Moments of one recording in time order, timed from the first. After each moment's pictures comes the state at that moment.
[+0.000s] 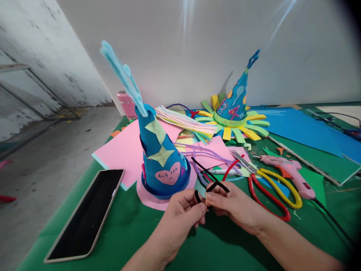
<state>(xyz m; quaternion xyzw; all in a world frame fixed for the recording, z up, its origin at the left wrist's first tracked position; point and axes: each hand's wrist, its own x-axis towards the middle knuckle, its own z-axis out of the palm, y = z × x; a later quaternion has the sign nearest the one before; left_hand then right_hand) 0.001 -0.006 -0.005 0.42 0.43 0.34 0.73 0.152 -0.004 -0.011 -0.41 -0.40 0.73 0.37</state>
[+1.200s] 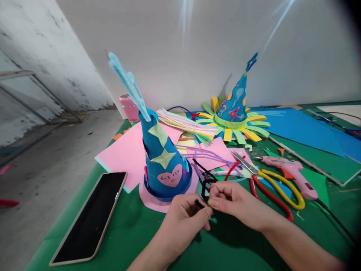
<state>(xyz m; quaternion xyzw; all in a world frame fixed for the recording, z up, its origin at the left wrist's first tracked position) -0.001 -0.005 0.002 0.50 0.47 0.27 0.67 0.158 -0.001 0.002 -0.43 -0.53 0.65 0.33</state>
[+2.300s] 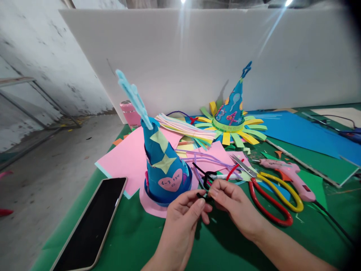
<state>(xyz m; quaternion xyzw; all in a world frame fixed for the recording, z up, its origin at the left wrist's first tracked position) 0.007 -0.011 0.000 0.28 0.41 0.46 0.74 0.143 -0.005 -0.008 -0.47 -0.45 0.60 0.47</state>
